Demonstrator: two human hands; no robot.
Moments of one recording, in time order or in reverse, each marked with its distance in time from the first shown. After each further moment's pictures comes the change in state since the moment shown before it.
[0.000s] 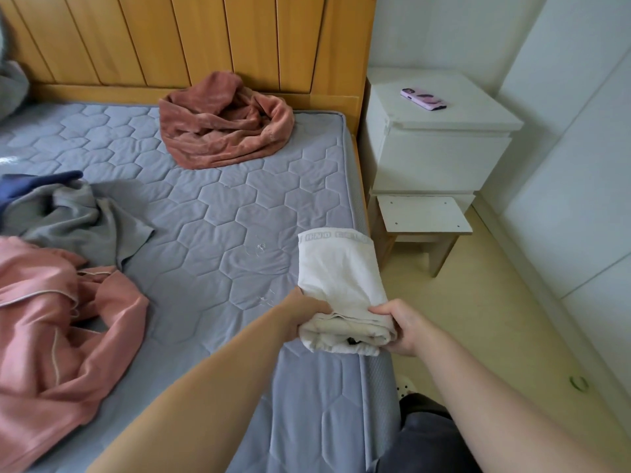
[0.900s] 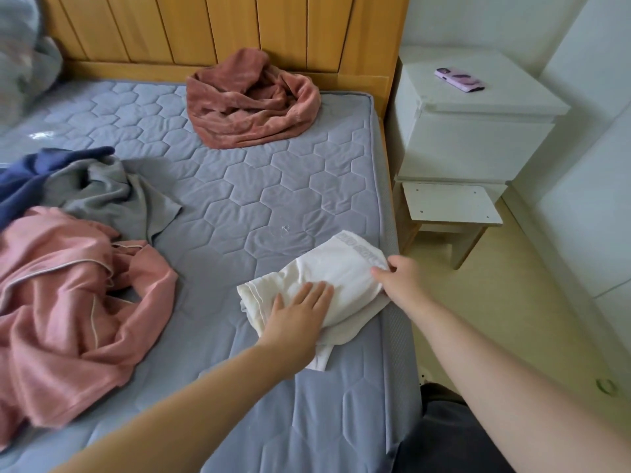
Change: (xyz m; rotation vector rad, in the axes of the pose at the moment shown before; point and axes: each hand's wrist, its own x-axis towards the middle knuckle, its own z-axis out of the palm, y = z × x) left_hand -0.080 -0.039 -0.022 1.574 0.233 0.470; right_hand 0.025 -0.014 0.039 -0.723 0.402 -0.757
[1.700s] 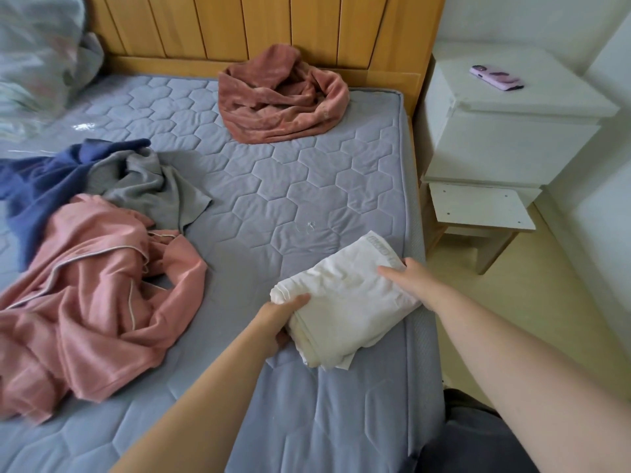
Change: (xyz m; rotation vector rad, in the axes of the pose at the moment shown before) left_hand 0.006 -0.064 0.034 -1.858 0.025 -0.803; right_hand 0.026 -0.001 0.013 -0.160 -0.265 0.226
